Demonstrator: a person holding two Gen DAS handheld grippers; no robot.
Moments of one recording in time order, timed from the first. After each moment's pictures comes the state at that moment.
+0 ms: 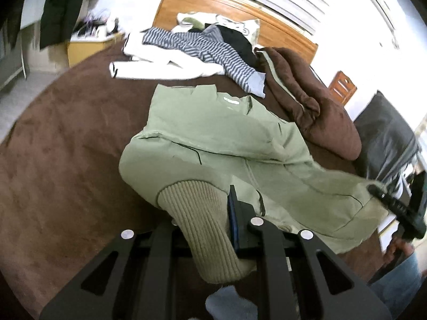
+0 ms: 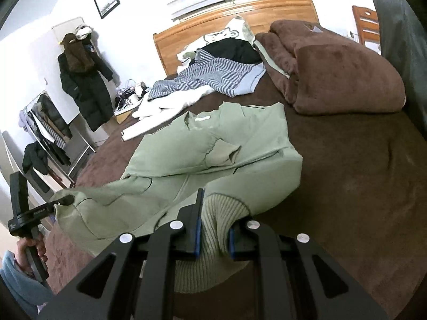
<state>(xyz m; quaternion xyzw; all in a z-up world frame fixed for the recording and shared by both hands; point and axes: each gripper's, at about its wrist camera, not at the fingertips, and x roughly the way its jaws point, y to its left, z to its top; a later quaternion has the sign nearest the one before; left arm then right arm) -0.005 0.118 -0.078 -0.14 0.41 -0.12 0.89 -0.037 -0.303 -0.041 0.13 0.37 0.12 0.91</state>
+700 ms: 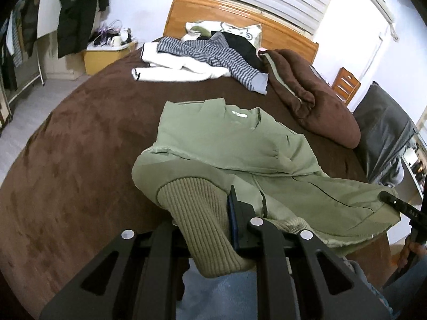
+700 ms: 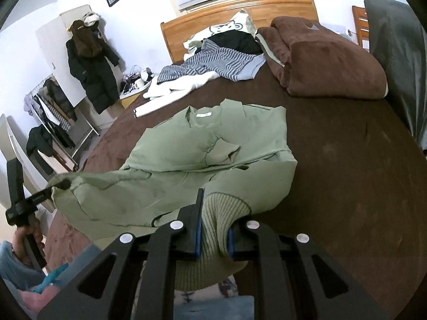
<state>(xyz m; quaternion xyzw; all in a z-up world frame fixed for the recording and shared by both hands) -0.105 0.127 -0.045 -0.13 0.40 -0.08 0.90 -0.140 -0.296 -0.011 0.11 0.40 0.12 0.90</state>
